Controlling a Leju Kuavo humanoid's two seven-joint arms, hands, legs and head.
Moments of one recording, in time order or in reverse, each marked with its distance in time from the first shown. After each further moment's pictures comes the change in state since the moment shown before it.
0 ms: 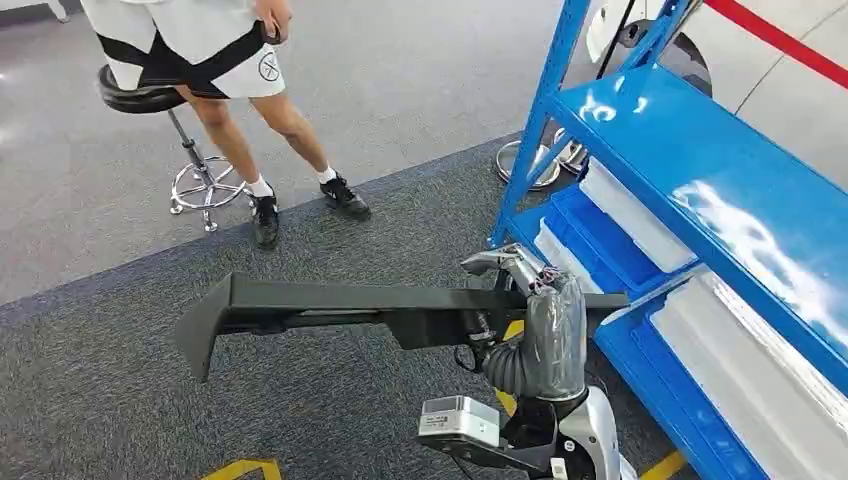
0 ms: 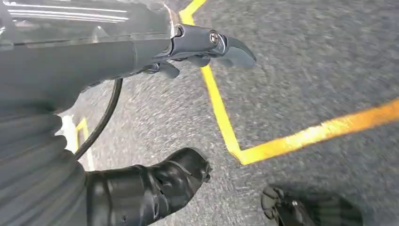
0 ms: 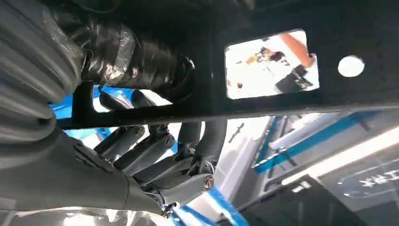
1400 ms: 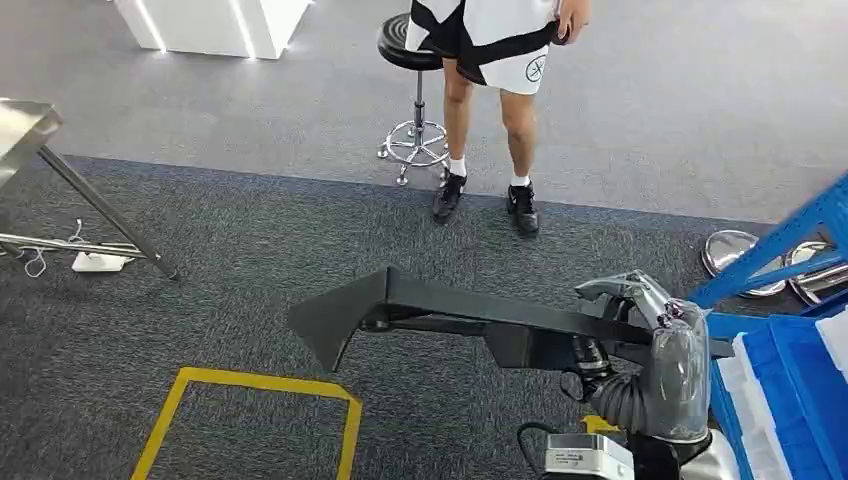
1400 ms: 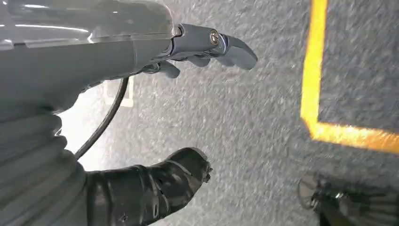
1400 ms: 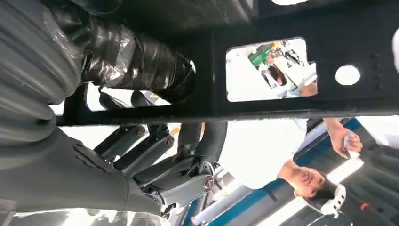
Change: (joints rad) left arm -0.004 -0.027 -0.042 0.001 -0.064 -0.048 0.141; right arm 0.247 -0.236 -0.232 -0.249 -0.101 0.003 -0.014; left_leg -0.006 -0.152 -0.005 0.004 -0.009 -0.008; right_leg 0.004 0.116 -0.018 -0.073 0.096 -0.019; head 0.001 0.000
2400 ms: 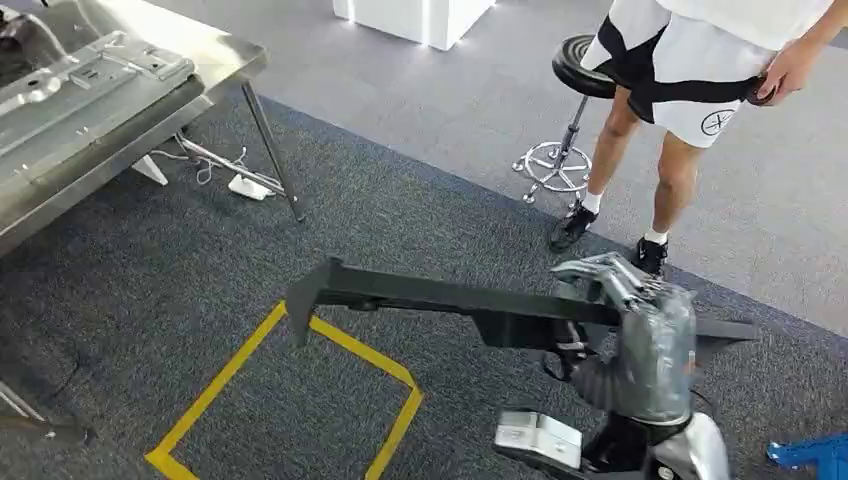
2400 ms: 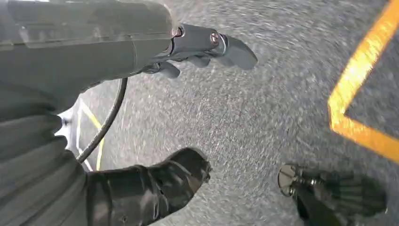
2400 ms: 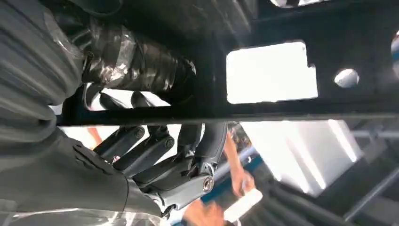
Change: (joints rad) left arm 0.000 0.034 -0.001 0.000 0.043 -0.054 -0.059; right arm -0.115 0.080 0.063 0.057 0.206 0.118 0.059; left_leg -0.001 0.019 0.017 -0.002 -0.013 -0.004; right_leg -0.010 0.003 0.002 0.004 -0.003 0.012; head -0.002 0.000
